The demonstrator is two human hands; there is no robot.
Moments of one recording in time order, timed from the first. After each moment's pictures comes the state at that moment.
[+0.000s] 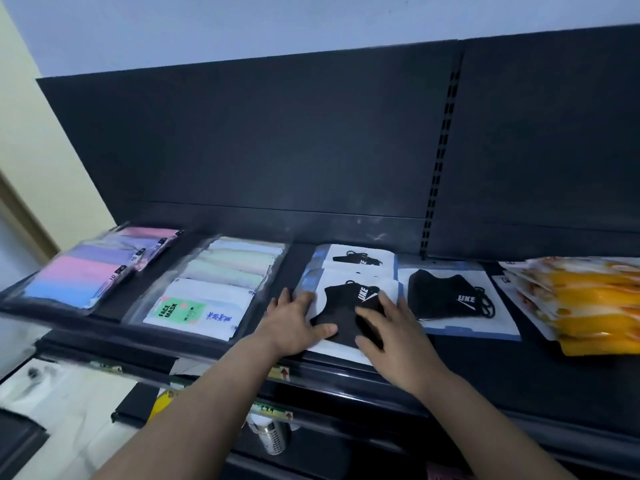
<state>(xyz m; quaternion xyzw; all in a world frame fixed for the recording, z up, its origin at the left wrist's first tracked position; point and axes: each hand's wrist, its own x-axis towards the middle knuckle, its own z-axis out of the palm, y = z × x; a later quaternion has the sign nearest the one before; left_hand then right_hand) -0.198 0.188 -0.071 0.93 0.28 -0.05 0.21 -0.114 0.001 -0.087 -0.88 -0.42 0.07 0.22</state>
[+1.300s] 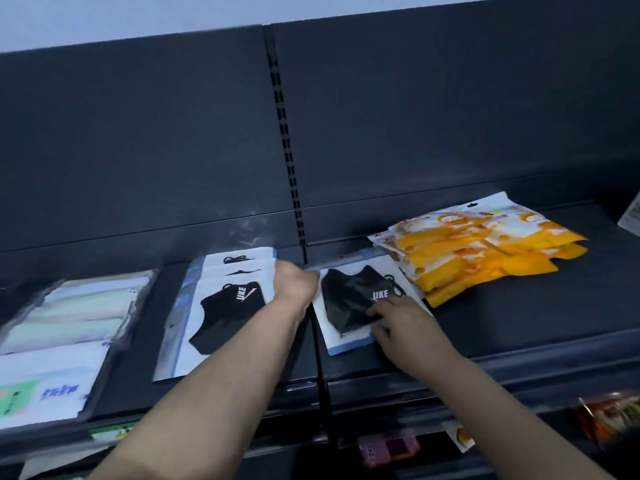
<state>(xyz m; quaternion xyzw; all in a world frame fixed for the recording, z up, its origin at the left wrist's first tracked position) -0.037 0.040 -0.060 0.78 0.33 0.10 0.52 -0.065 -0.150 -0.090 -0.94 -0.27 -0.03 0.21</state>
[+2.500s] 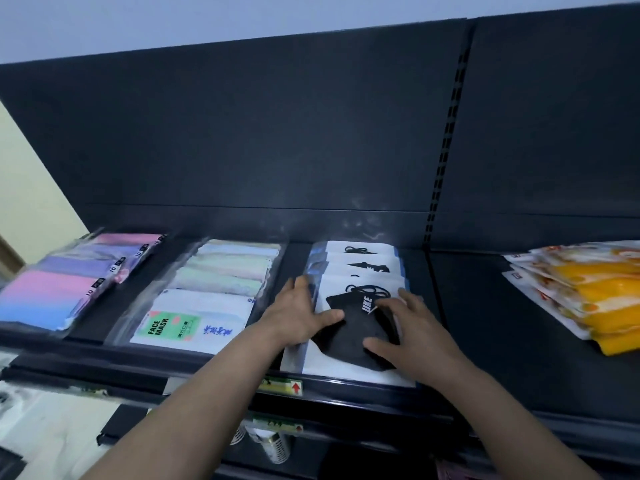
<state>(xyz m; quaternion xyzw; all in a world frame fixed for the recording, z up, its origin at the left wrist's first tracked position) -0.177 0.216 -0.062 0.93 0.25 -0.02 0.28 -0.109 0.012 -0.078 -0.90 -0.33 0.11 0.27</state>
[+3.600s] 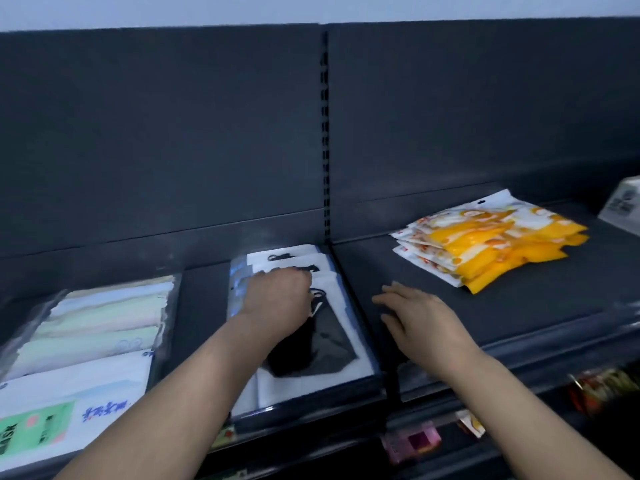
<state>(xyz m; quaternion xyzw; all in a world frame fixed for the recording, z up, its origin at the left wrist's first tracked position) -0.110 0.151 -0.038 1.00 -0.03 0.06 -0.04 -0.111 -0.072 -0.069 -0.96 -0.23 -0.08 0.14</state>
